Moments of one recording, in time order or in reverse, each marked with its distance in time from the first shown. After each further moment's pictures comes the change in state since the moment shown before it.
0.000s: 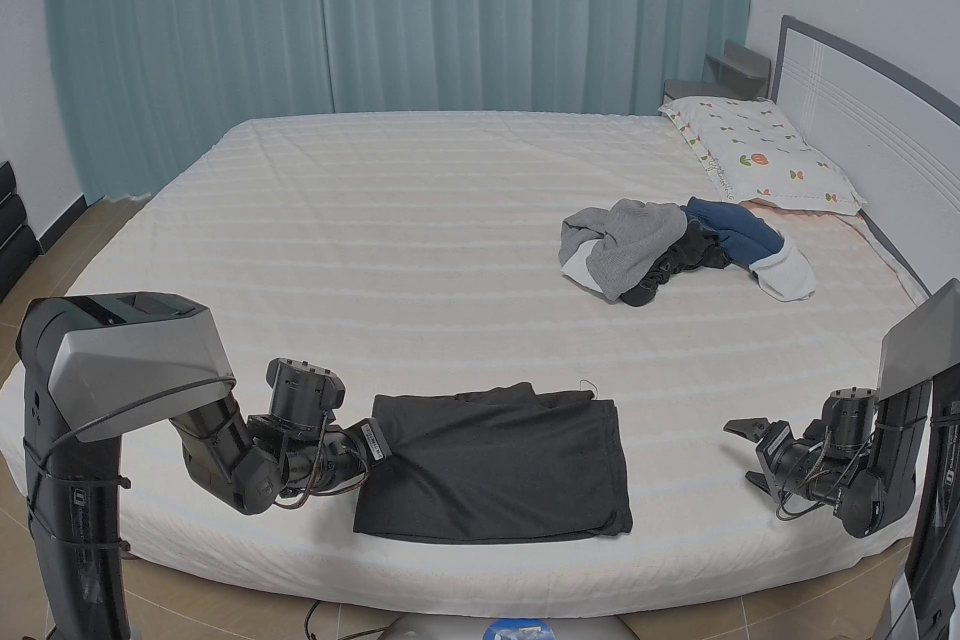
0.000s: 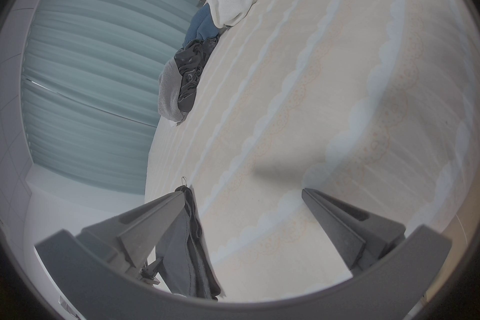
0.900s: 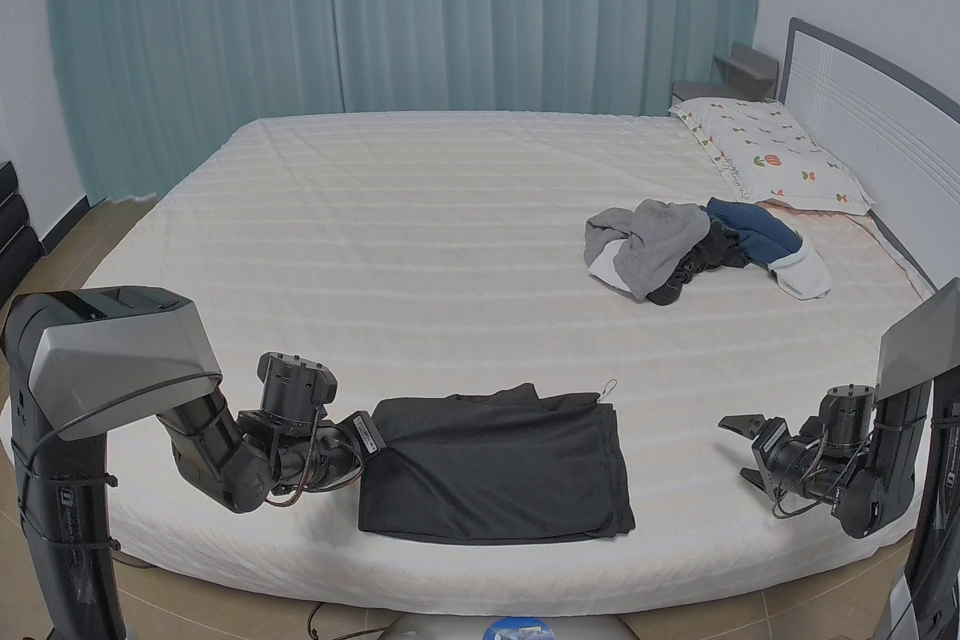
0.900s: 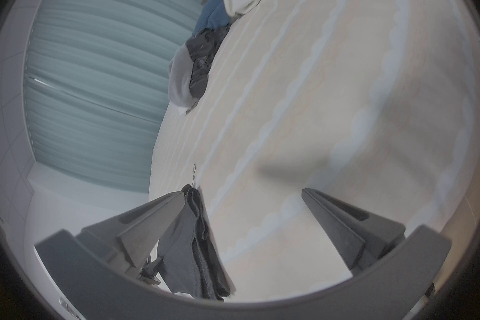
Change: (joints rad) left arm 0.010 -0.043 0.025 0.003 0.006 -0.065; right arm 0.027 -0.019 -0.002 0.000 -0.003 0.020
